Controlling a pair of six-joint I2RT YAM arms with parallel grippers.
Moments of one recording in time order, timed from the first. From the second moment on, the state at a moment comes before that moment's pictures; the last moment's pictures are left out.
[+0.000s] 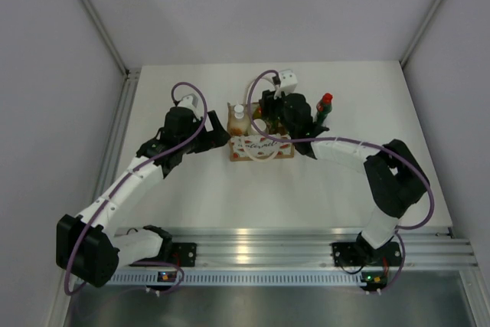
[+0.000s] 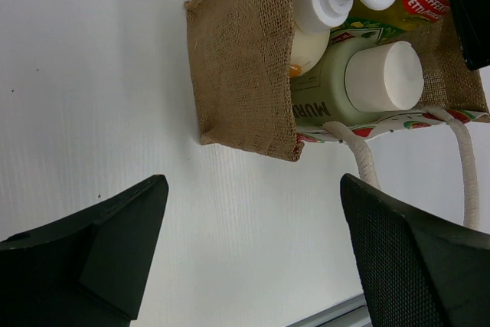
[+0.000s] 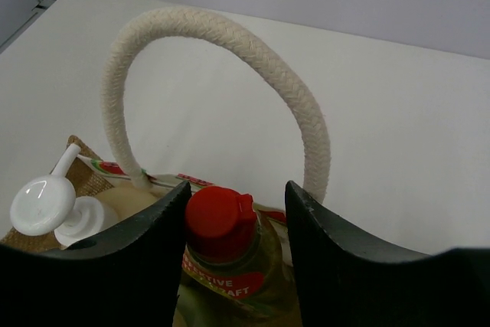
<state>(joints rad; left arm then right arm) -0.41 1.16 0.91 -0.36 0.05 -0.60 0.65 1.70 1.06 0.49 0.23 0.13</state>
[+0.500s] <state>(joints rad) -0.41 1.16 0.91 -0.36 0.05 -0.59 0.66 1.74 1.07 0.56 0.23 0.10</state>
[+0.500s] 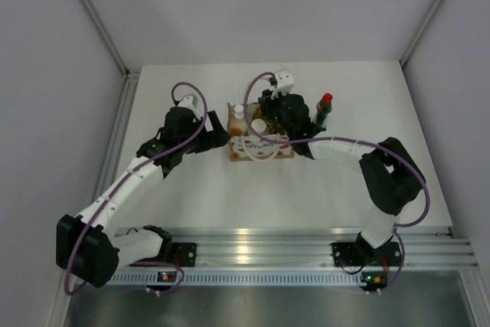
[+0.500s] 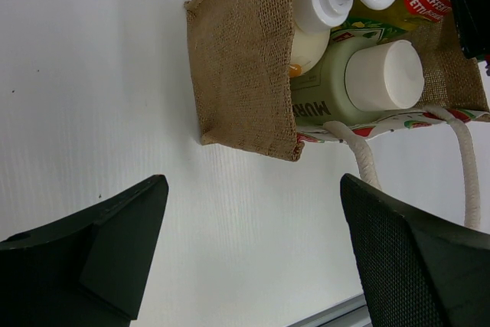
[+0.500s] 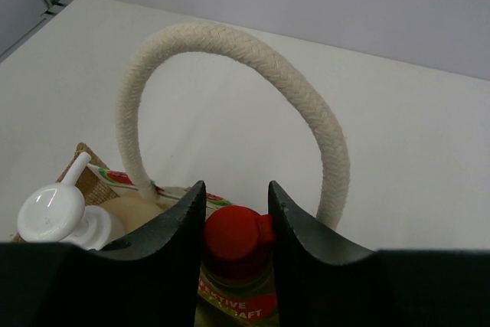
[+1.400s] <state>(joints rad) -0.41 1.16 0.91 -0.36 0.05 -0.59 0.69 1.57 1.01 0.52 0.20 -0.02</state>
